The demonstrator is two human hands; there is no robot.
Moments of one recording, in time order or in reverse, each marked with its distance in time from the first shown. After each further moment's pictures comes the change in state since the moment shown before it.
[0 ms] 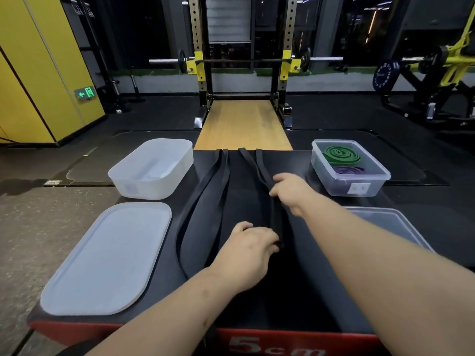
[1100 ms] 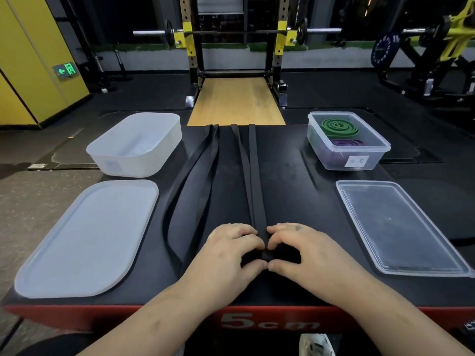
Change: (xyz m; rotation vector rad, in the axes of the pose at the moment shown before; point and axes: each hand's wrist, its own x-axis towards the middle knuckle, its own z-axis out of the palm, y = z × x) left_hand -0.063 0.002 0.008 -0.142 0.034 -0.094; right_hand -0.187 0.073 -0.013 -0.605 -0.208 -0.465
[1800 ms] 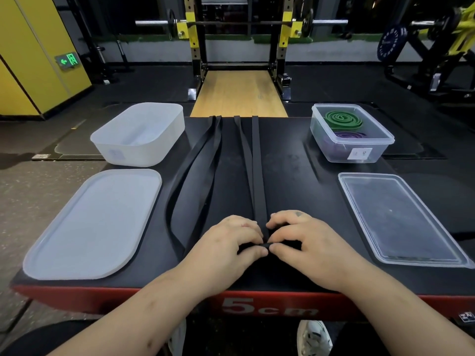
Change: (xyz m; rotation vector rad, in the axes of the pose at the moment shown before) left_hand -0.002 0.009 -0.019 -0.100 -0.096 -0.013; right_hand 0.000 0.002 0.004 0.054 0.041 -0.135
